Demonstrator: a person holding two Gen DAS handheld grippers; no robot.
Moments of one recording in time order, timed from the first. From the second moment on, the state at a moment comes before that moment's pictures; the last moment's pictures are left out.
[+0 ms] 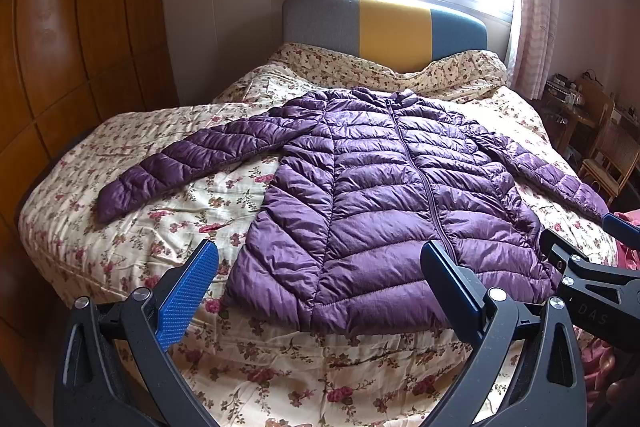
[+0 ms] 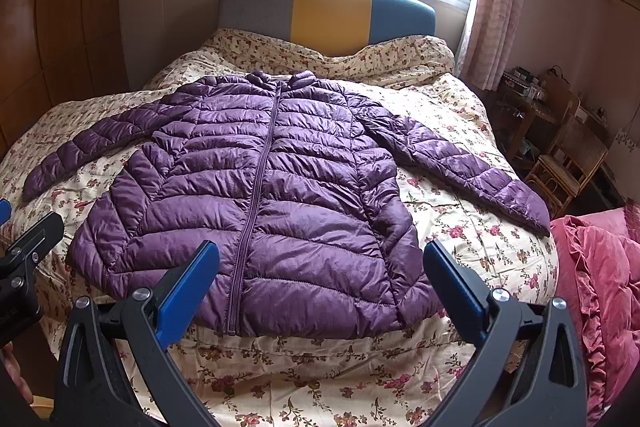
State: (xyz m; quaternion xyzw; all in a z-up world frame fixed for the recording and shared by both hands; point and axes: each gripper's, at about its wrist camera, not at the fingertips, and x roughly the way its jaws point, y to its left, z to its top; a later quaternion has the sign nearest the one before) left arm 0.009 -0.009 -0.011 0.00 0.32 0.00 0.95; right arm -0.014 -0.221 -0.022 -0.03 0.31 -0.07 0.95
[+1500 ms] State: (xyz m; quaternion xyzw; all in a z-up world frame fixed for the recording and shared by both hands) left arm 0.221 -0.050 -0.083 0.01 0.42 -0.07 0.91; right arm 0.136 -0.472 -0.100 0.08 0.45 -0.24 0.86
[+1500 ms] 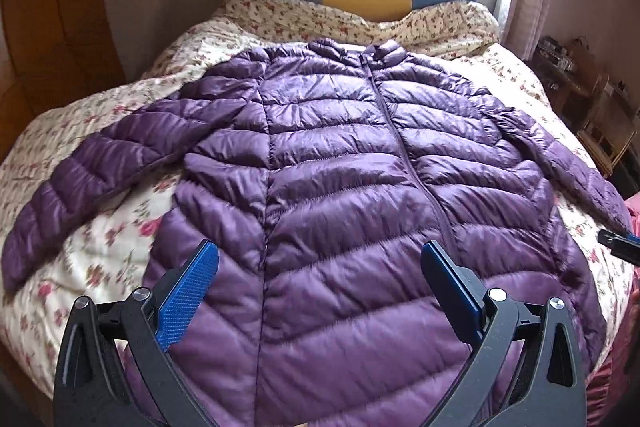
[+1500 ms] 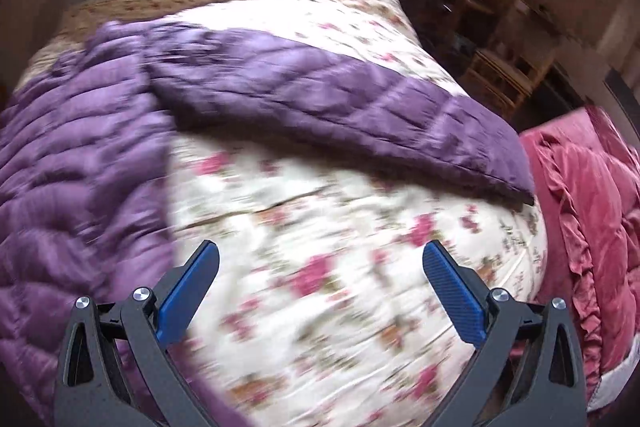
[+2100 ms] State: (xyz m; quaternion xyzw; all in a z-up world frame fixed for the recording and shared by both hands) left arm 0.343 -0.046 -0.120 0.00 0.44 -0.04 0.90; right arm 0.145 -0.680 -0.096 0.15 0.47 -0.42 0.77
